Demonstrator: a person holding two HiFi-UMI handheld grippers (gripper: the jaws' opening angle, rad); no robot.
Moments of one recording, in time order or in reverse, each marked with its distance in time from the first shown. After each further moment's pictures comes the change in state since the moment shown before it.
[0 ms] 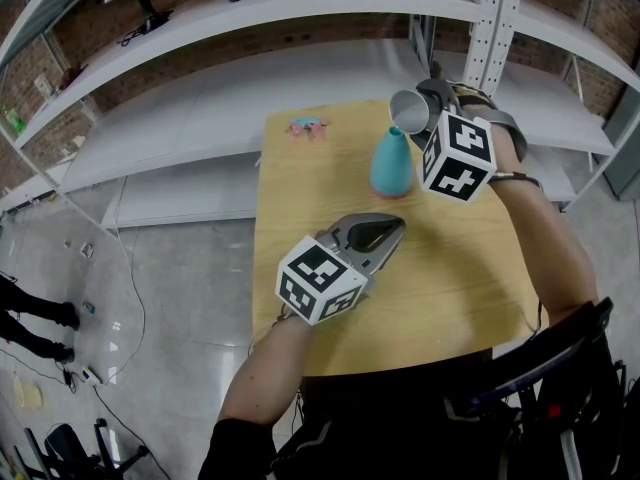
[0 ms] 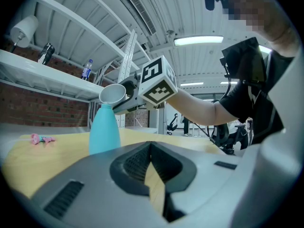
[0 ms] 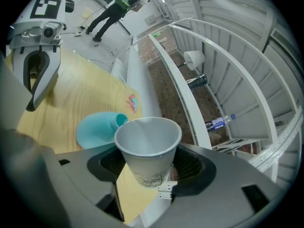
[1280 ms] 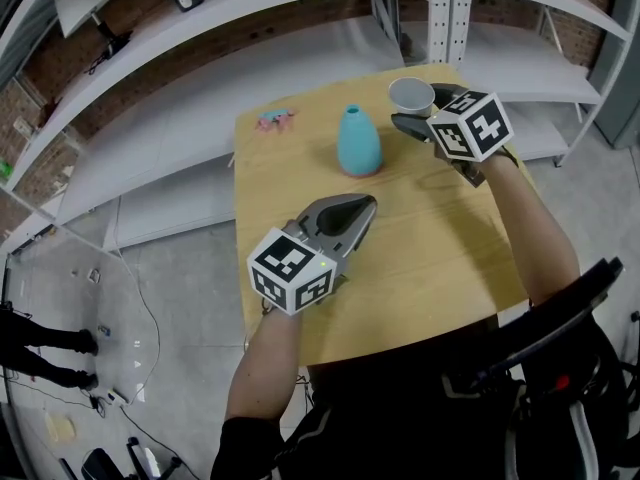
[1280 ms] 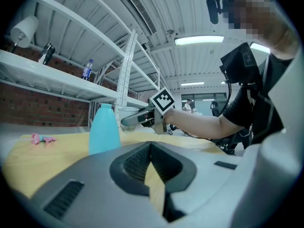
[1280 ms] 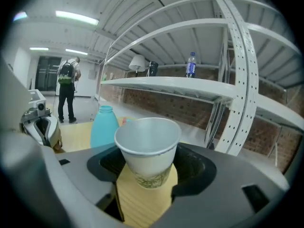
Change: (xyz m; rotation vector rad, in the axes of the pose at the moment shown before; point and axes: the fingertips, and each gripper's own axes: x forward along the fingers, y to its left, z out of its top) left arm -0.002 0.002 0.002 -0.005 0.003 0.009; right arm 0.009 0.032 -0.072 0.934 -0.266 0.220
